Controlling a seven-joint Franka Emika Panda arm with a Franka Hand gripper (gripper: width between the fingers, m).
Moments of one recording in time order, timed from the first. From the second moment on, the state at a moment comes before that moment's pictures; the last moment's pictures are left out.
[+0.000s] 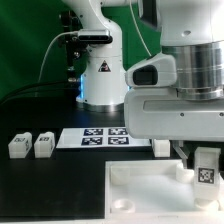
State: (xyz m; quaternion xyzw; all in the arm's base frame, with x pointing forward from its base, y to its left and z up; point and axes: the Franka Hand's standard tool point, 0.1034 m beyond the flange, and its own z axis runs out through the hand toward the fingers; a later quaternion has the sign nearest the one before) arm 0.632 0.116 0.080 -0.96 0.26 0.03 0.06
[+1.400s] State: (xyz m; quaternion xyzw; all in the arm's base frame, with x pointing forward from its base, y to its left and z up) arm 0.635 0.125 0.080 -0.90 0.43 0.04 0.07
